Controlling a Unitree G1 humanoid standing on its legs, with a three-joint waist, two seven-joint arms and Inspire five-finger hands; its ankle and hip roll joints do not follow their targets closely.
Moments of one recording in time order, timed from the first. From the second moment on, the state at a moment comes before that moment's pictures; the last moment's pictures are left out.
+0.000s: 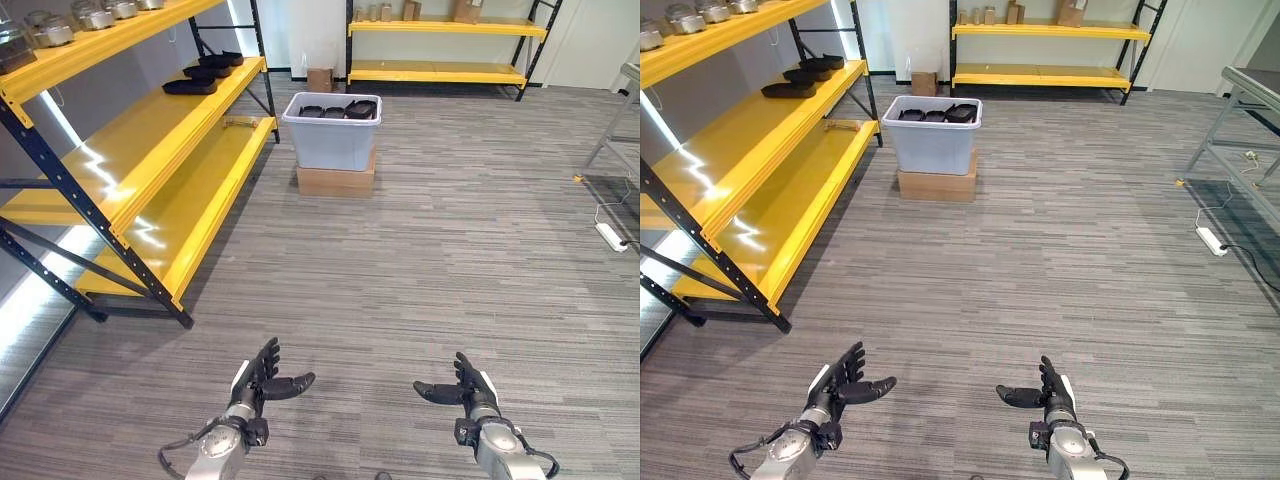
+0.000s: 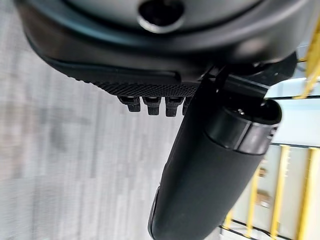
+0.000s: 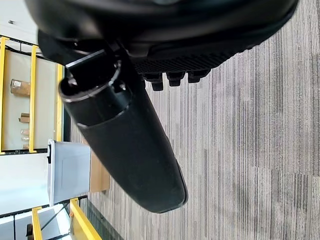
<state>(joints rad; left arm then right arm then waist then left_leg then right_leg) 0.09 0.30 -0.16 0.46 -0.40 -0.13 -0.04 0.04 -0.30 0.18 0.59 0.36 -0.04 -0.20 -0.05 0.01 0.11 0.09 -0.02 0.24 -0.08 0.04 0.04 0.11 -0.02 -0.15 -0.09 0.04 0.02</state>
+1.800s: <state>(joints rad) 0.09 0.26 -0.24 0.46 -0.64 -0.10 -0.16 0.03 -0.28 0.18 0.58 0.40 -0.13 -0.22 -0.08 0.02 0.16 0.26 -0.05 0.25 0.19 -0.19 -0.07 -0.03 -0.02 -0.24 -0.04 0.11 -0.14</state>
